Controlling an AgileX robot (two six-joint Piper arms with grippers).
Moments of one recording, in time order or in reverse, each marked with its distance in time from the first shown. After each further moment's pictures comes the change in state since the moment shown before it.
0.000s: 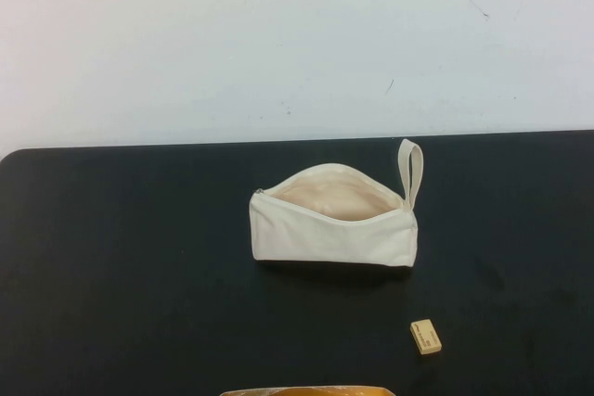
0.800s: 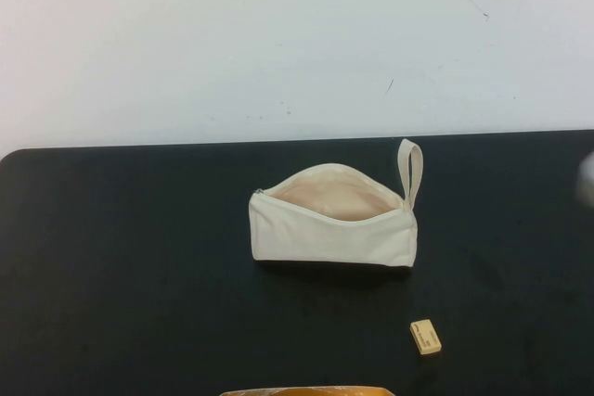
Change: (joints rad) right arm 0.297 1.132 -0.895 -0.556 0.608 -0.110; left arm 0.000 0.000 0.000 0.000 0.001 0.000
